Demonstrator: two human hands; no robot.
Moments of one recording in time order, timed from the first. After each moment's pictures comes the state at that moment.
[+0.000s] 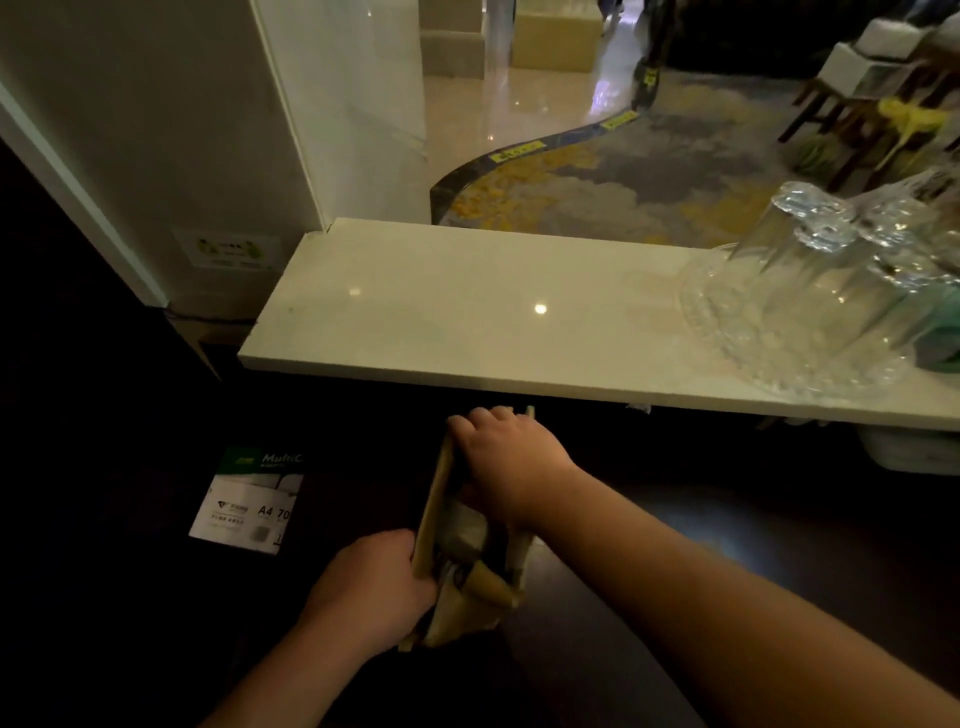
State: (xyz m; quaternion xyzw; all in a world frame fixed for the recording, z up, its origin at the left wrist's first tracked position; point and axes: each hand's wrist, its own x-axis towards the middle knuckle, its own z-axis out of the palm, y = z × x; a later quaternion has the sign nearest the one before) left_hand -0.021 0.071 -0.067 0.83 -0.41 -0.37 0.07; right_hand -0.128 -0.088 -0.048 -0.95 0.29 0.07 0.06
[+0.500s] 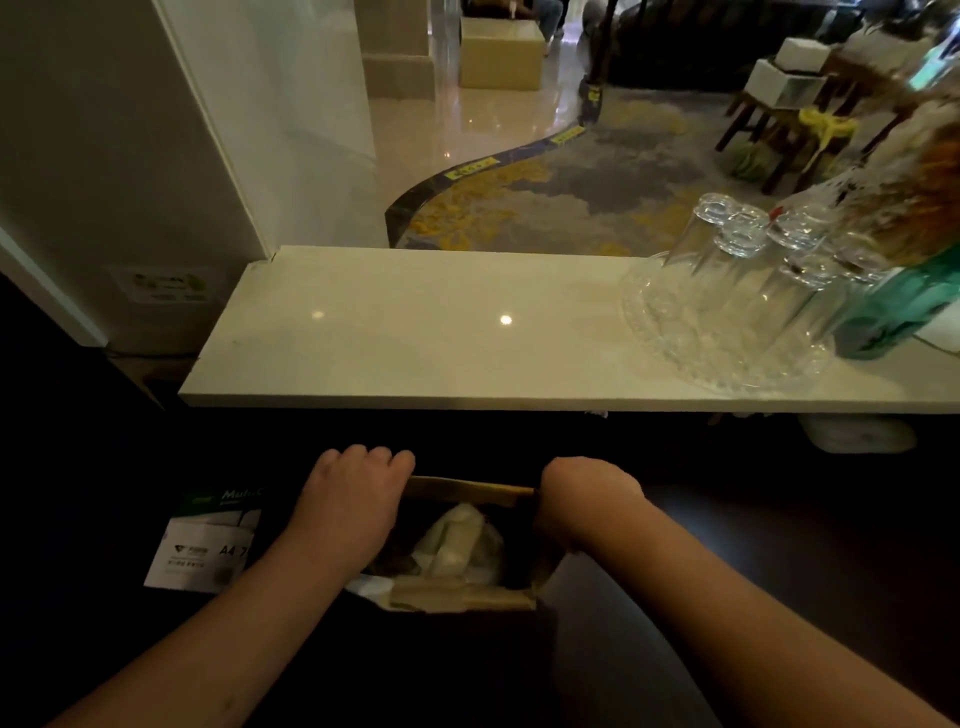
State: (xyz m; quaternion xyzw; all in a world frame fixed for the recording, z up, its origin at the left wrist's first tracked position) left_hand 0.006 -0.007 -0.071 0.73 -0.69 0.03 -0.03; right_hand -0.214 -0.107 -0.034 -0.80 0.54 0.22 0.17
